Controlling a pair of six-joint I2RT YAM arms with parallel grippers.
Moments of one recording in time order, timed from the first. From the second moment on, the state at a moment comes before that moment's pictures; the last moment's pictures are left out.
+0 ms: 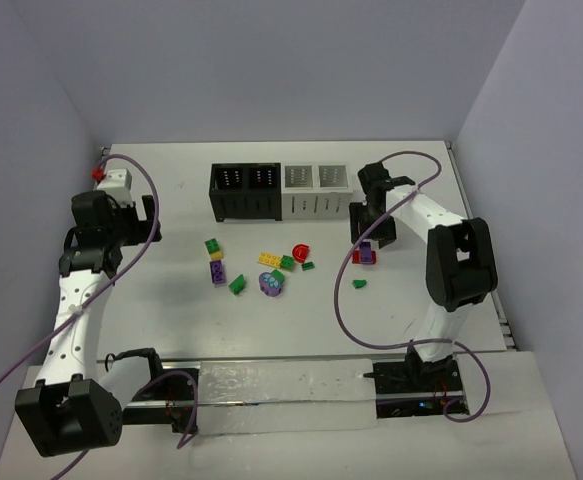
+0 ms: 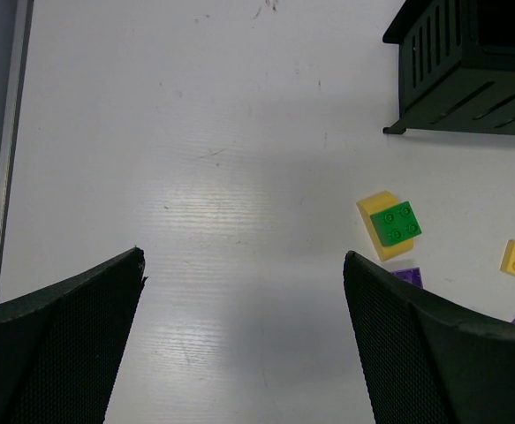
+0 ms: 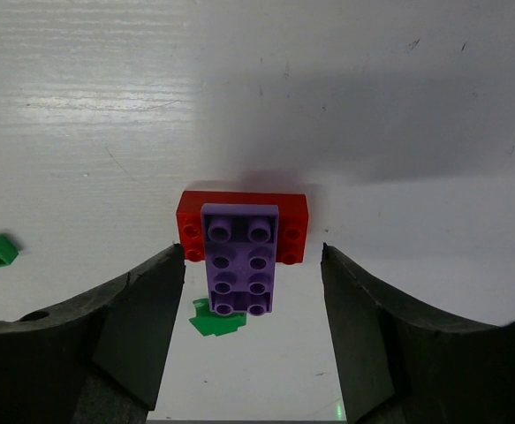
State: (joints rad) left arm 0.11 1.01 0.89 -0.44 0.08 0.01; right arm 0.23 1.78 1.28 -0.81 0.07 0.25
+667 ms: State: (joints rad) left arm 0.11 1.02 0.88 -0.43 0.08 0.03; right arm 0.22 1.81 1.28 -0.84 0.02 0.25
